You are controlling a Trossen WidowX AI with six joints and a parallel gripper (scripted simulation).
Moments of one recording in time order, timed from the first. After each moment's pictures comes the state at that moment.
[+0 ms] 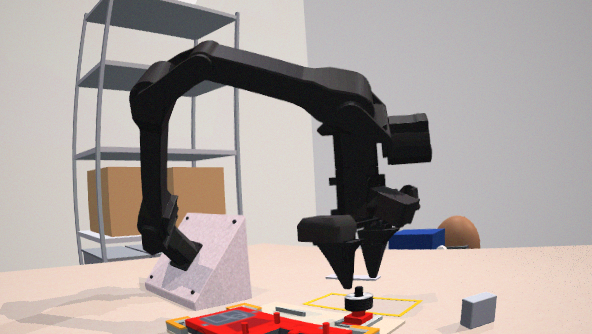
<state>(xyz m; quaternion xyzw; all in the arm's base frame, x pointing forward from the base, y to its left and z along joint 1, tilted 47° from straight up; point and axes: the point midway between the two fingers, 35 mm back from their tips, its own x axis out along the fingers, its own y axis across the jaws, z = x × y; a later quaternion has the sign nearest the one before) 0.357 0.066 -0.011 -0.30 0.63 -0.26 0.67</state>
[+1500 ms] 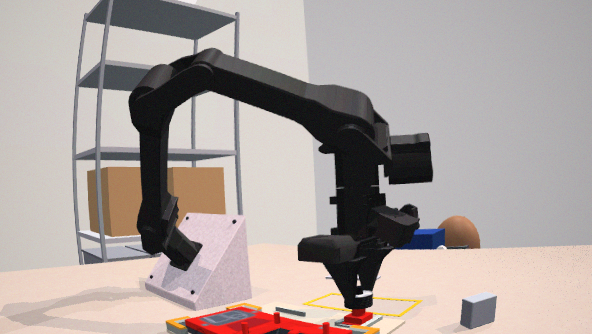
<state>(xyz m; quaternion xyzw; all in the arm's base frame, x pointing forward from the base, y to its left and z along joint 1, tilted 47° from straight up) 0.357 0.047 -0.026 -0.30 0.64 -0.26 0.66</state>
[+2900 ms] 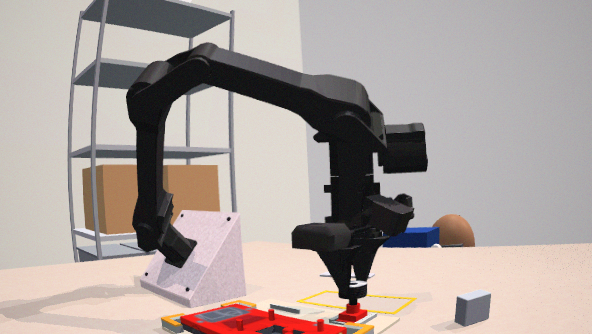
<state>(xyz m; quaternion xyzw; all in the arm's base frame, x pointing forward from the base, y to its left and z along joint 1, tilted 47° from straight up) 0.357 0.056 -0.018 -0.30 0.64 -0.26 0.66</state>
